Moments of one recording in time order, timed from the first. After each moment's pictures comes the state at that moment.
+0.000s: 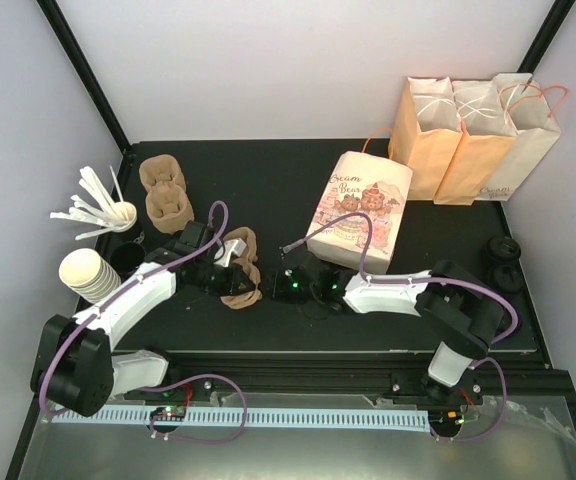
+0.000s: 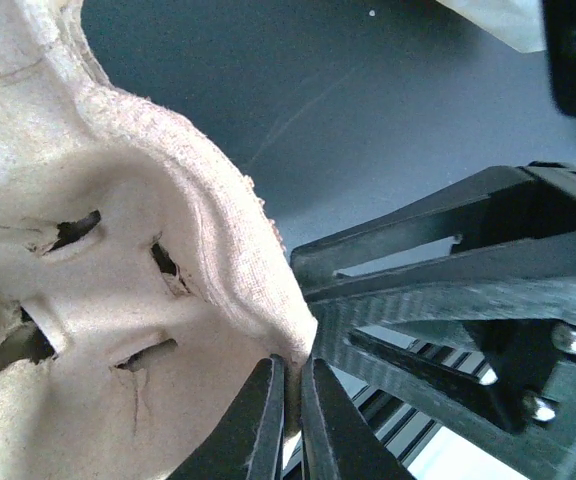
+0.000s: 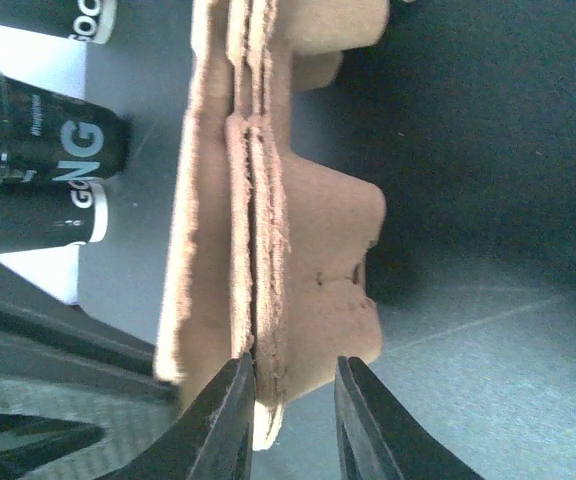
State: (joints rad) left arm -0.35 1.21 0.70 -0.60 0.64 -0.35; right arm 1.01 1.69 0.86 0.17 -0.15 1.08
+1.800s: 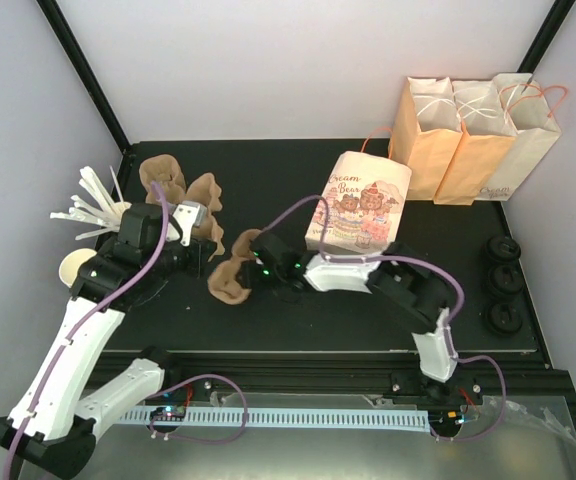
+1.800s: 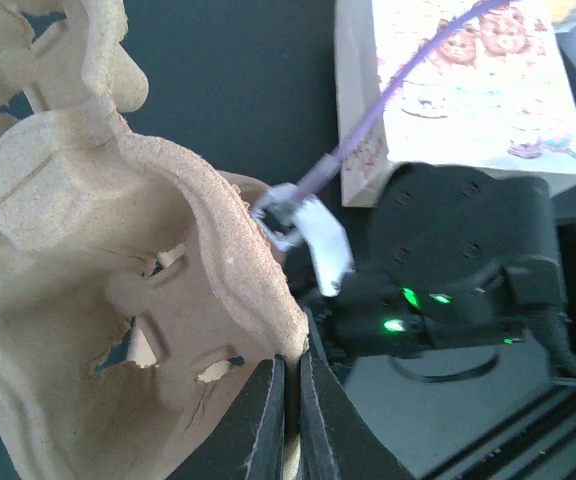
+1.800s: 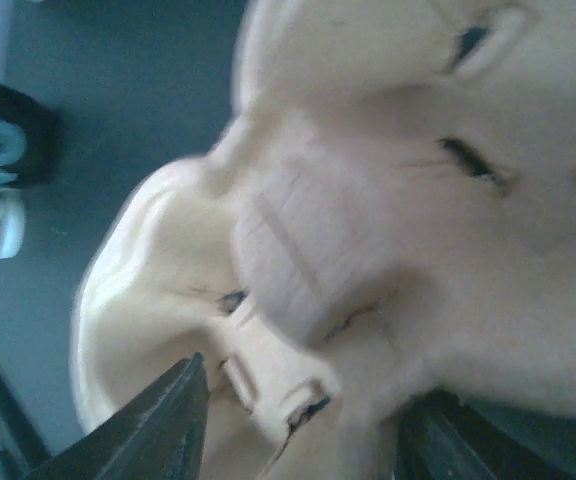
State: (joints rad) left arm -0.35 0.87 1.10 -0.95 0.27 -0.20; right arm 1.00 1.92 1.12 -0.02 -0.12 0.88
